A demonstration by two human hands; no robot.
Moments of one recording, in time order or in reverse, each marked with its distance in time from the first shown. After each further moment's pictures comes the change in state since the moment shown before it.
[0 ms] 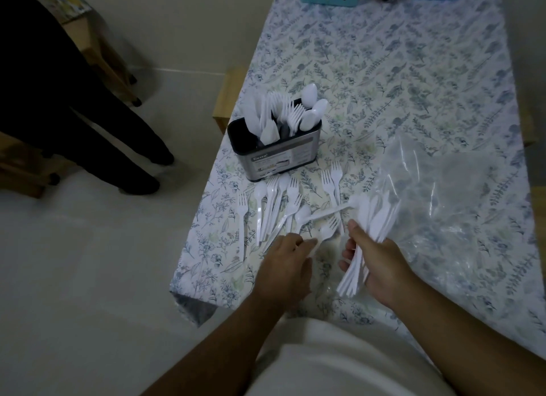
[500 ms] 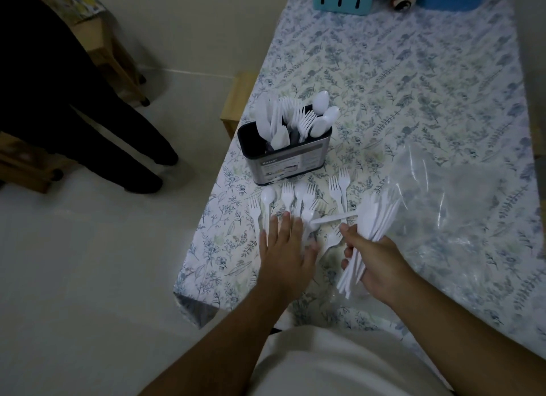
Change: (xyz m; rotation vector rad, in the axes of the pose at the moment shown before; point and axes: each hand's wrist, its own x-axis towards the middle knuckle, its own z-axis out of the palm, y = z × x) left_hand 0.021 0.001 -0.010 -0.026 -0.134 -0.350; right_hand 0.004 -0.011 0.018 -0.030 -0.069 -0.018
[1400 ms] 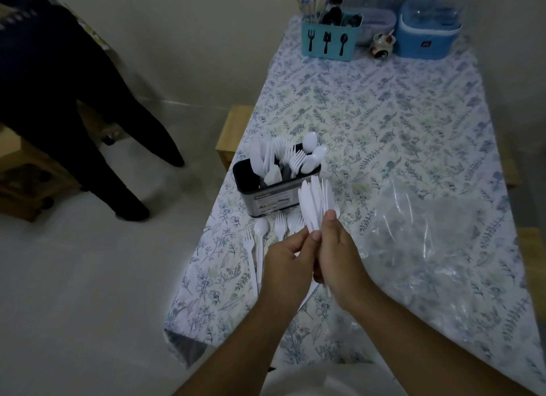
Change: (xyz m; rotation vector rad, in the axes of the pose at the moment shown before) left_hand 0.002 0.074 -0.082 -1.034 0.096 -0.054; right_hand -0.036 -0.049 0.074 -0.420 -0.034 -0.331
